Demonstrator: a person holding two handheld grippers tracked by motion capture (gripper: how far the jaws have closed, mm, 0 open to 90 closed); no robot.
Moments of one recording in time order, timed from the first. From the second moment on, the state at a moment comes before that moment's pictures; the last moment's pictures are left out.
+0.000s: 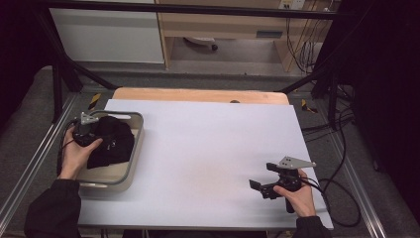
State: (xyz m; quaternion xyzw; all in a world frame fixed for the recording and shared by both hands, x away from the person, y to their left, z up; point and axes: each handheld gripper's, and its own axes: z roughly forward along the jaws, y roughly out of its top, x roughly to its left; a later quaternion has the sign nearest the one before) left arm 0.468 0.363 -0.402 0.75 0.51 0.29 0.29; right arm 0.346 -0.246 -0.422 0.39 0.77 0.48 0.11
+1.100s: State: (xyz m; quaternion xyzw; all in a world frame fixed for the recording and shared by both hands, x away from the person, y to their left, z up) left arm 0.460 0.372 -0.400 0.73 0.54 0.28 0.31; right arm 0.346 -0.246 -0.422 0.39 0.78 0.48 0.11
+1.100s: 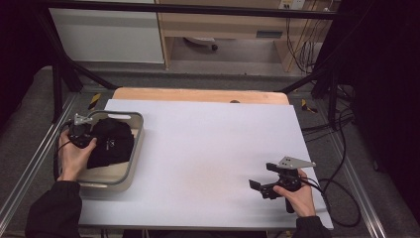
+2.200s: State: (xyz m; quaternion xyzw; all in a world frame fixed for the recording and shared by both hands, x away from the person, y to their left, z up) left arm 0.440 0.375 -0.376 0.72 0.51 0.30 0.37; right arm 0.346 -0.246 -0.422 0.39 0.78 0.48 0.11
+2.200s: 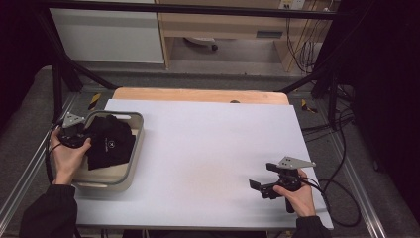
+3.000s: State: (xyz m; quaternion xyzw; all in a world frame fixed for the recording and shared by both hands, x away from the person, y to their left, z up) left arm 0.416 0.366 -0.345 0.70 0.47 0.31 0.43; right arm 0.346 -0.246 -0.422 0.39 0.78 0.48 0.11
